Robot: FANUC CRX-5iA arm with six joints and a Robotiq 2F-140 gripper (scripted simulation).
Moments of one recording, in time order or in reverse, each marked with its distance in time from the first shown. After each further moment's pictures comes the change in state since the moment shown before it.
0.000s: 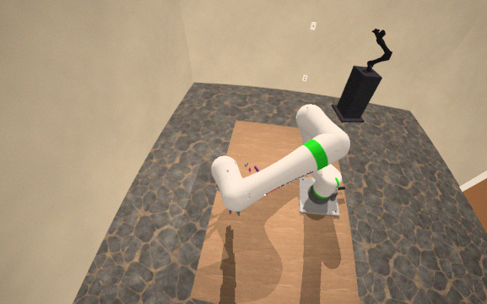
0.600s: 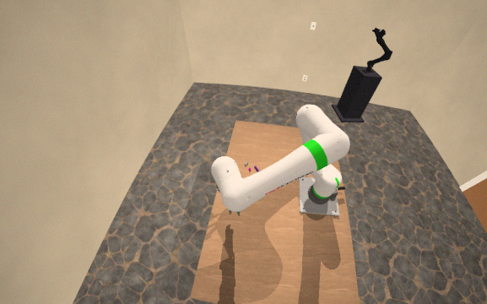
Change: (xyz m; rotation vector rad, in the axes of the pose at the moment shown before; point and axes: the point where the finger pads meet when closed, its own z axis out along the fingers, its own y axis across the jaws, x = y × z) arm 0.000 0.000 0.003 0.000 0.000 -0.017
